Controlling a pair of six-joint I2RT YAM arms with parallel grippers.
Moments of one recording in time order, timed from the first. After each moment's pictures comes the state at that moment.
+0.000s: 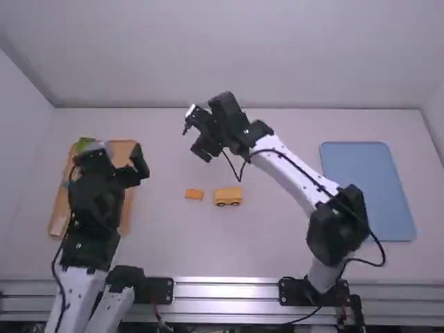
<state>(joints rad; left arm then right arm) -0.04 0.65 0.67 -0.19 -0.16 -0.19 0.65 1.79 1.54 -0.49 -0.18 -0.45</state>
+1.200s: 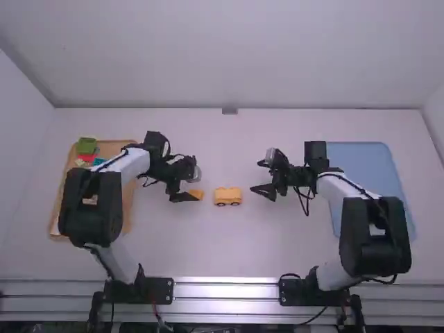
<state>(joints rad) -0.04 1.83 1.09 -0.73 0.83 1.52 0.06 1.65 0.82 -0.22 -1.11 -0.87</state>
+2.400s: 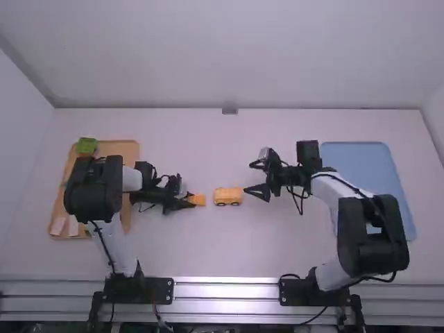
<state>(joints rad) 0.12 2.04 0.83 -0.36 1.09 1.54 0.12 1.66 0.82 -0.18 -1.15 -0.77</state>
